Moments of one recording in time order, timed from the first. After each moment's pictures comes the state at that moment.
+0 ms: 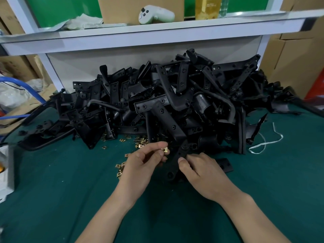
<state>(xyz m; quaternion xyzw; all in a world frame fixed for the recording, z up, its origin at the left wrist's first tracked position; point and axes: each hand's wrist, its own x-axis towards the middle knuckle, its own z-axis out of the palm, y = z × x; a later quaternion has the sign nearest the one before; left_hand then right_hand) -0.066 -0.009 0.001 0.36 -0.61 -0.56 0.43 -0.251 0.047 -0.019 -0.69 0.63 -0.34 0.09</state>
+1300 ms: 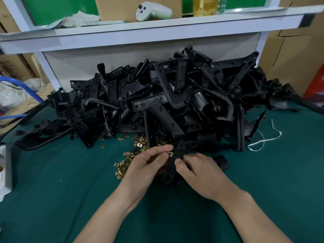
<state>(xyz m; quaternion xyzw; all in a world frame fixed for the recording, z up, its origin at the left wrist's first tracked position) -0.072 -0.003 0.003 0.33 -0.55 -0.67 0.36 -0.250 0.049 -0.016 -0.72 0.61 -0.32 0.09</state>
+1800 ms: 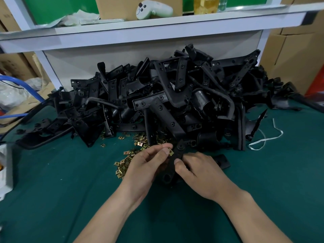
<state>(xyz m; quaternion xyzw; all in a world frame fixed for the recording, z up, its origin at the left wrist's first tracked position) -0.078 -0.001 0.005 0.33 -0.49 -0.70 0.39 -0.248 0.048 -0.015 -0.73 0.61 -0.30 0.08</state>
